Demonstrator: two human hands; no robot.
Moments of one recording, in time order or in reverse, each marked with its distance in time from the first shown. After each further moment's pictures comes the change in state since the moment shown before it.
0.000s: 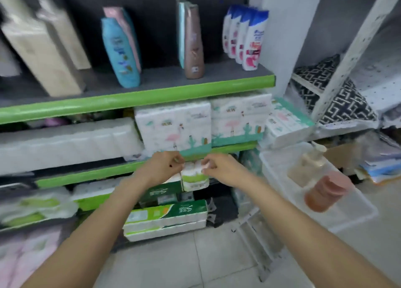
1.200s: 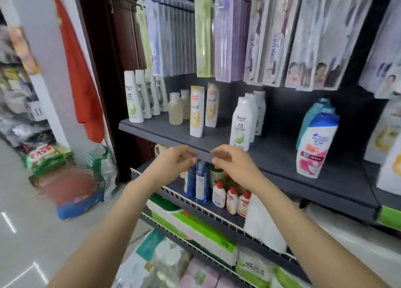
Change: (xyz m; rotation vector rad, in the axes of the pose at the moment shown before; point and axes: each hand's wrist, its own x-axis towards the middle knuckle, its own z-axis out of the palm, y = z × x) left_hand -0.420 -0.583 -0.461 -0.019 0.789 -0.377; right_hand 0.209 -0.770 0.384 0.223 -0.109 -0.789
